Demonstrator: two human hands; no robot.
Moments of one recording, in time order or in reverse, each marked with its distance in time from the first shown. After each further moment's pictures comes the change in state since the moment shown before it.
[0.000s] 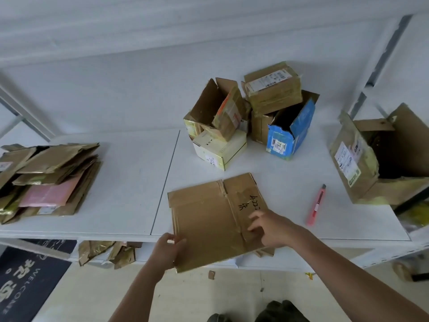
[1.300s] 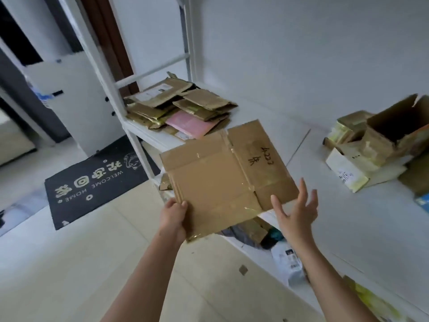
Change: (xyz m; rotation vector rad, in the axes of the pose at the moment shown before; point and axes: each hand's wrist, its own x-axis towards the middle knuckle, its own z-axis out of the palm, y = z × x) left_hand -0.048 -0.117 -0.193 -1.039 0.493 -0.034; right_hand 0.059 -0.259 0.086 0.418 0.667 -0.134
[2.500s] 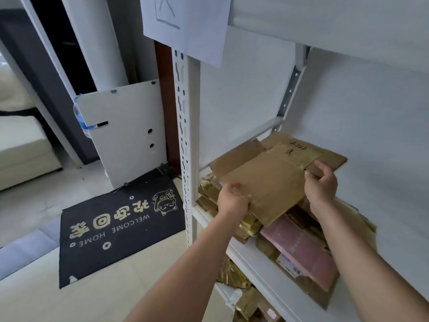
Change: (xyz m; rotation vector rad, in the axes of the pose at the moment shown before) left_hand 0.347 0.336 -0.001 0.066 -0.162 0.157; right_hand 0.356 -0.342 0.346 0.348 0.132 0.056
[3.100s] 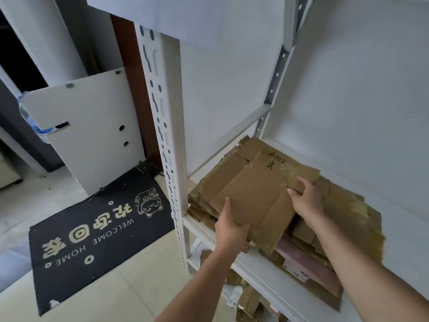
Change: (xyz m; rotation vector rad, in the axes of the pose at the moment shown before) left_hand 0.040 -0.057 -0.013 0.341 -0.136 -0.032; right_hand 0.005 0.063 0.023 -0.417 -0.185 0.089
